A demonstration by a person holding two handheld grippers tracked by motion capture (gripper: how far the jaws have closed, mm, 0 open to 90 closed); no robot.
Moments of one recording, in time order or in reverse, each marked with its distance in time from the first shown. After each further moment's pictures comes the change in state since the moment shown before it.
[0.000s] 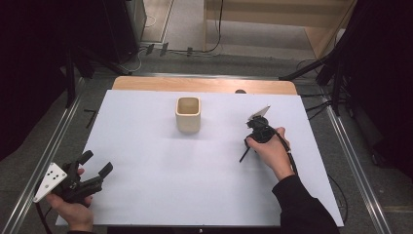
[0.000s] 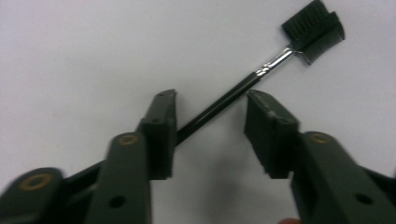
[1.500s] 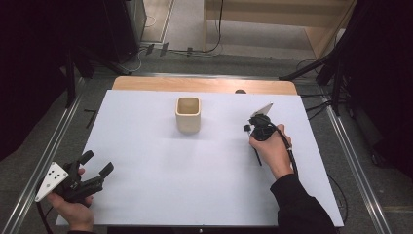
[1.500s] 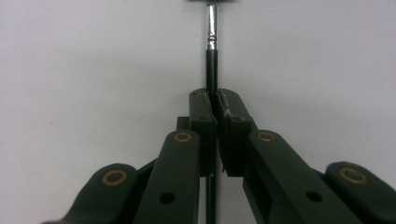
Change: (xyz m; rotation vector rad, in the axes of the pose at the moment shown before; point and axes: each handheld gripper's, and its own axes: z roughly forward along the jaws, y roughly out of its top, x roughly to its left) left arm 0.000 -0.001 0.002 0.010 0.000 -0.002; right arm -0.007 0.007 0.000 0.052 0.015 0.082
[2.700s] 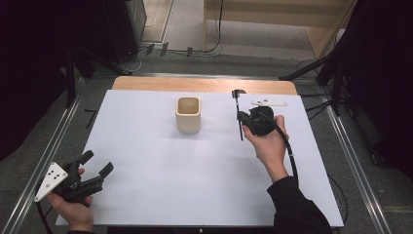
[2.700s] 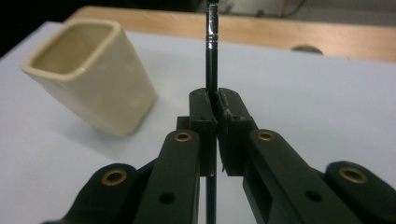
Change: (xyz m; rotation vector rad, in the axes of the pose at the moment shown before) left arm 0.000 0.000 0.000 -0.005 -0.002 0.002; right arm 0.025 -0.021 -0.061 -0.722 0.254 -0.086
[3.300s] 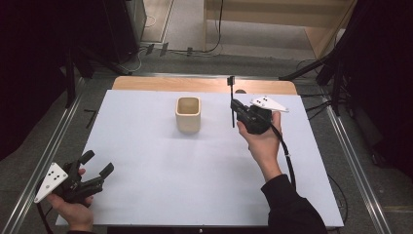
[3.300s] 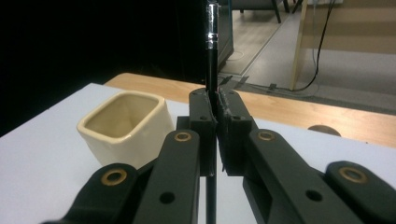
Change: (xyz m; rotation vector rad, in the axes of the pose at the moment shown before) left arm -0.002 0.001 0.000 -0.011 -0.020 0.017; right arm 0.016 0.005 -0.004 -0.289 0.078 -0.076
